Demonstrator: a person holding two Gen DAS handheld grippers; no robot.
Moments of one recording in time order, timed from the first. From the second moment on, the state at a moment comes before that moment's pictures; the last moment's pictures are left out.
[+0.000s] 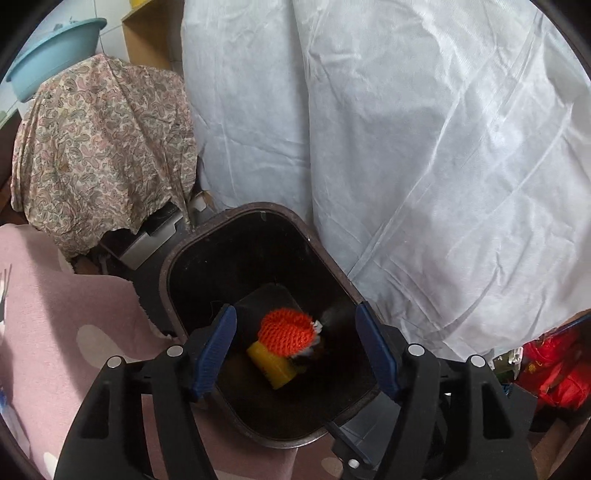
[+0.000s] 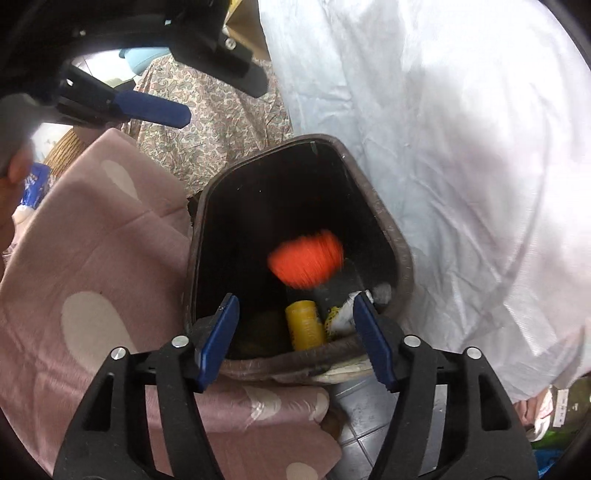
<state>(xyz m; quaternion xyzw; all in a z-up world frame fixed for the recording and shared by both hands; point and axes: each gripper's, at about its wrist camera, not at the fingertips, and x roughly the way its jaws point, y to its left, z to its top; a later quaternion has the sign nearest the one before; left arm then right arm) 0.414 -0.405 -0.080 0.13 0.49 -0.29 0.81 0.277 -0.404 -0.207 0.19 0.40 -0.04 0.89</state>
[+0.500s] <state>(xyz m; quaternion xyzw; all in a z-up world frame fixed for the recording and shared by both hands) 0.327 -0.315 -0.008 0.11 0.38 -0.32 0.86 0.220 -0.367 -0.155 0.17 0.37 -0.01 0.91</state>
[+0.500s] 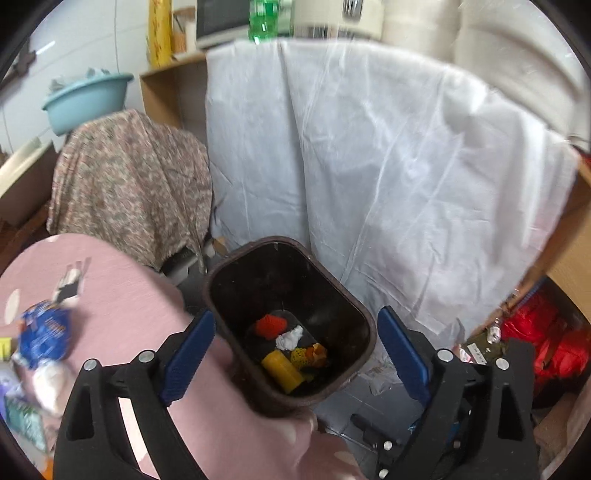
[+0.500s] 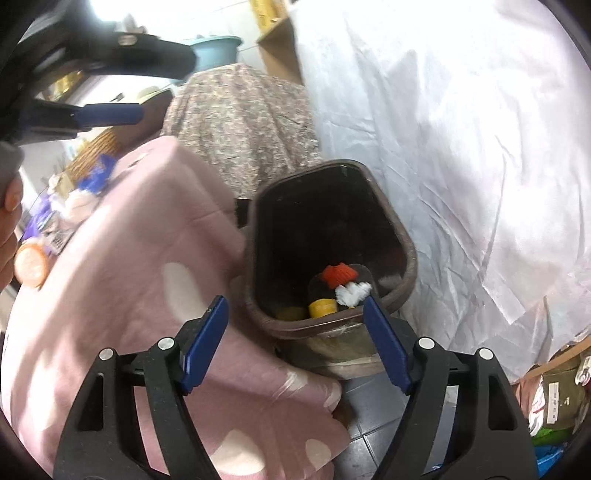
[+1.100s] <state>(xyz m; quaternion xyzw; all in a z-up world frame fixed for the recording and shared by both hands) 0.245 -0.062 0.016 0.05 0.32 -0.17 0.93 0.213 -0.196 -0.039 0.04 0.33 0.24 0.91</state>
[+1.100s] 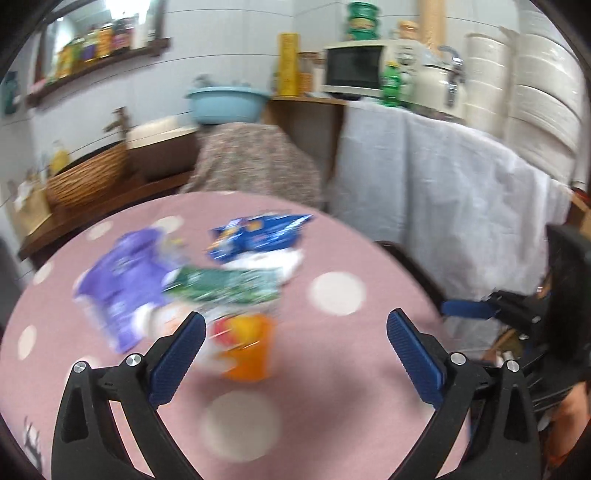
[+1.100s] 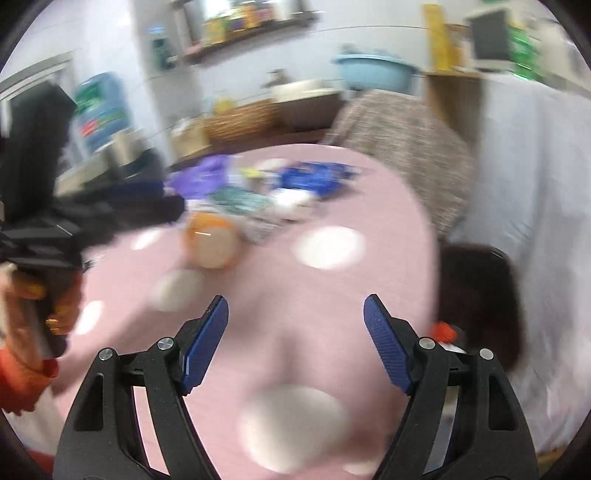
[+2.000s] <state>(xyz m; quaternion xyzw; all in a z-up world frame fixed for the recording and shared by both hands) 0.210 0.096 -0.022 0.02 0.35 -0.05 0.93 0.327 0.018 -0.025 -0.28 0.45 0.32 0.79</state>
